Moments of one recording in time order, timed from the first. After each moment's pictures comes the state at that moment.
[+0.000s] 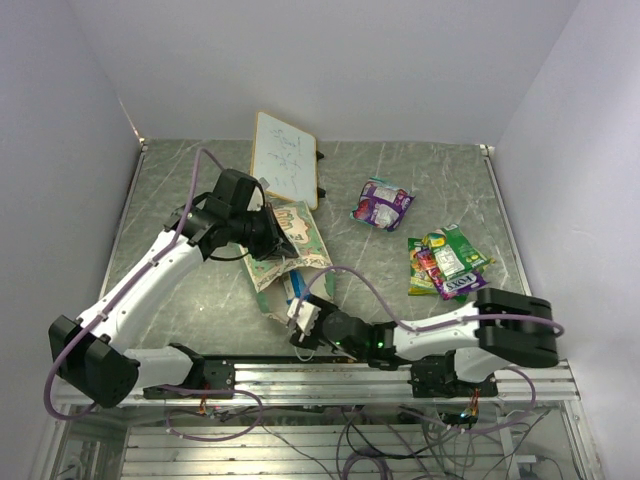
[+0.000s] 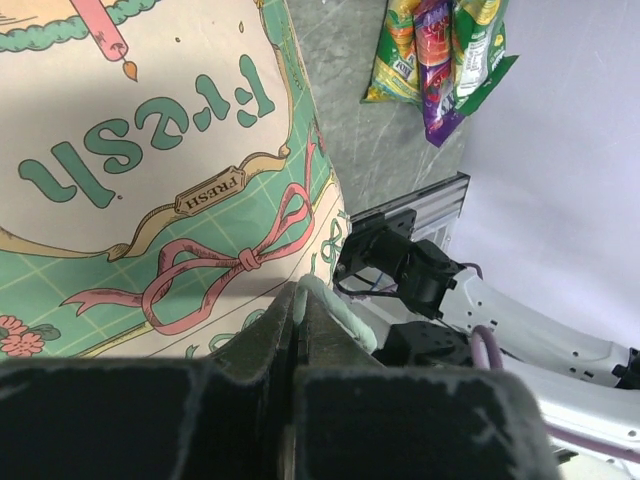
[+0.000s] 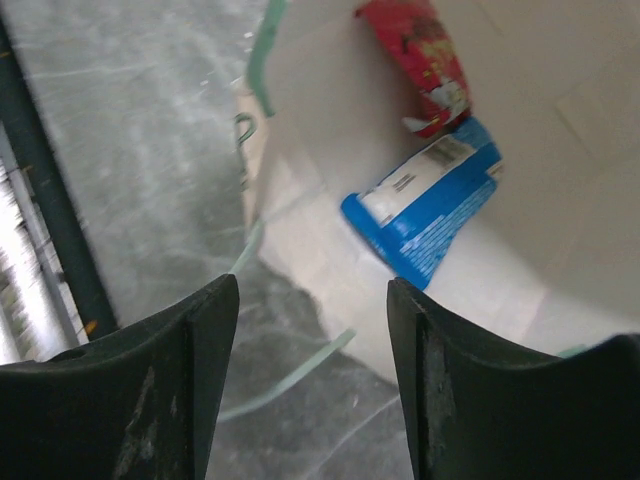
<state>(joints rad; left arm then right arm) -0.52 1.24 1.20 -0.80 0.40 -0.91 1.40 1.45 0.50 0.52 0.37 -0.19</state>
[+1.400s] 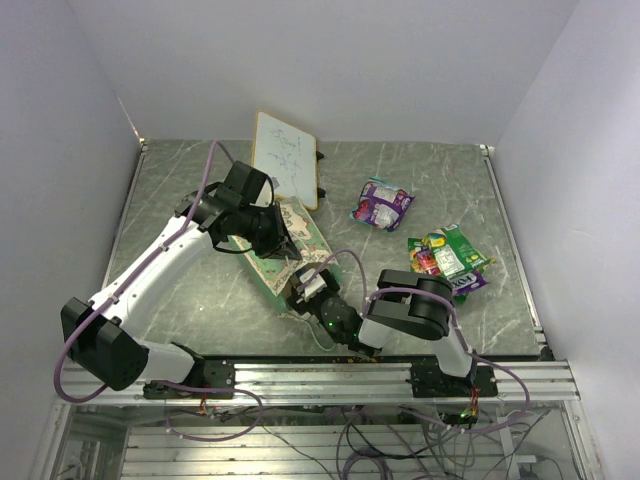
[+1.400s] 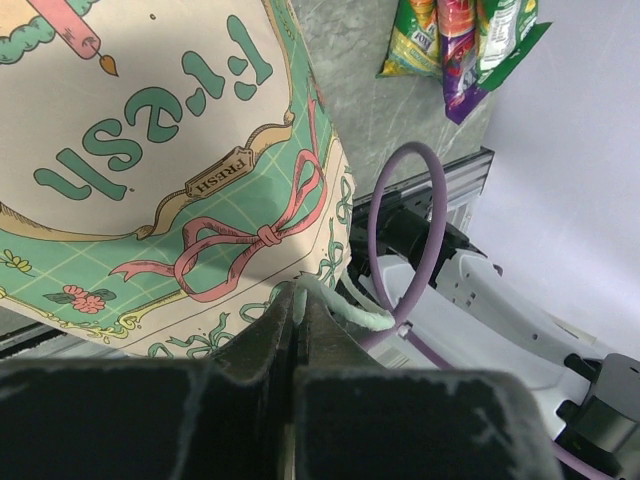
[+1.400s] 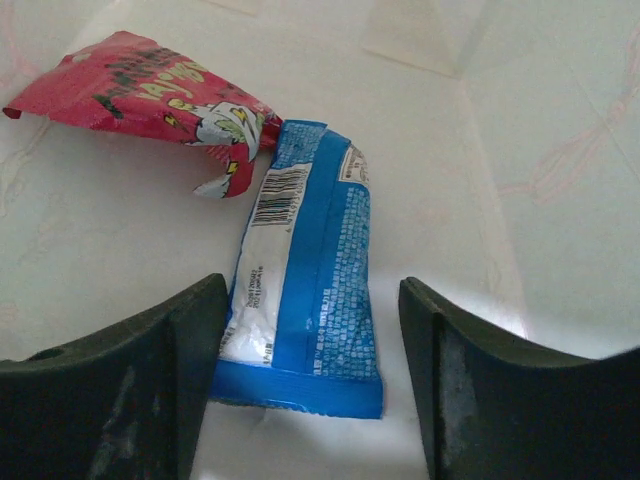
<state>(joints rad) -0.55 1.35 1.31 -0.91 0.42 -0.84 1.21 2.09 0.55 1.37 0.64 -0.17</state>
